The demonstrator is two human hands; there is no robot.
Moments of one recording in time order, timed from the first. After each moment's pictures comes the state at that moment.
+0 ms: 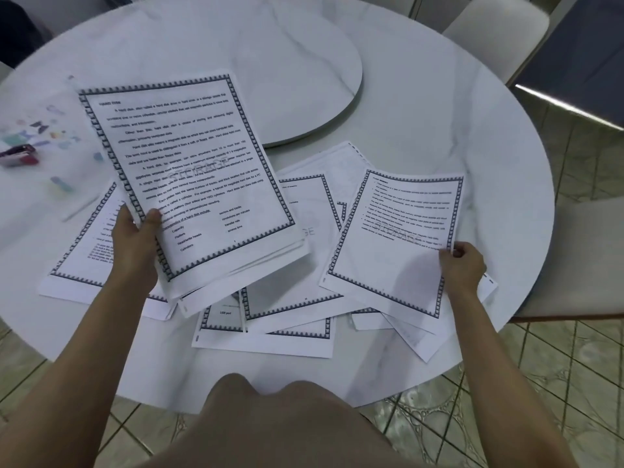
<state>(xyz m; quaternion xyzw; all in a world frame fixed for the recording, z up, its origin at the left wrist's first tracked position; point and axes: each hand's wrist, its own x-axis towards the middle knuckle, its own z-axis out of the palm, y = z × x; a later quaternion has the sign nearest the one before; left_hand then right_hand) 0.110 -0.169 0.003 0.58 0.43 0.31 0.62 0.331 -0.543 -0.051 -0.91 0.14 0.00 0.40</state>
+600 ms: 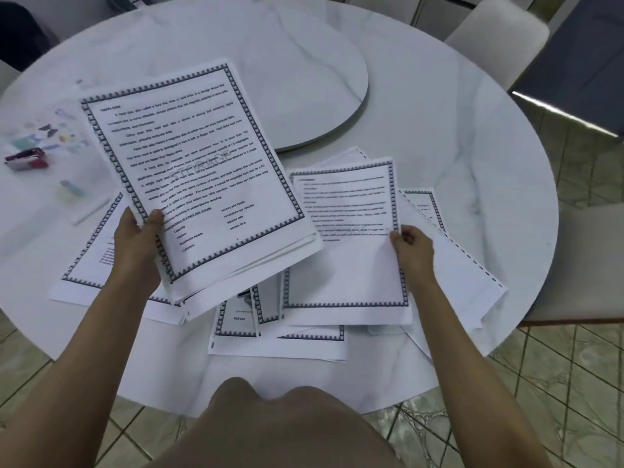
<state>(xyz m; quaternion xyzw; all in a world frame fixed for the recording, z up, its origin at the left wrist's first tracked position) 0.102 -0.148 0.006 0.55 0.44 0.29 0.65 0.303 -0.459 -0.041 -0.85 0.01 0.09 0.53</state>
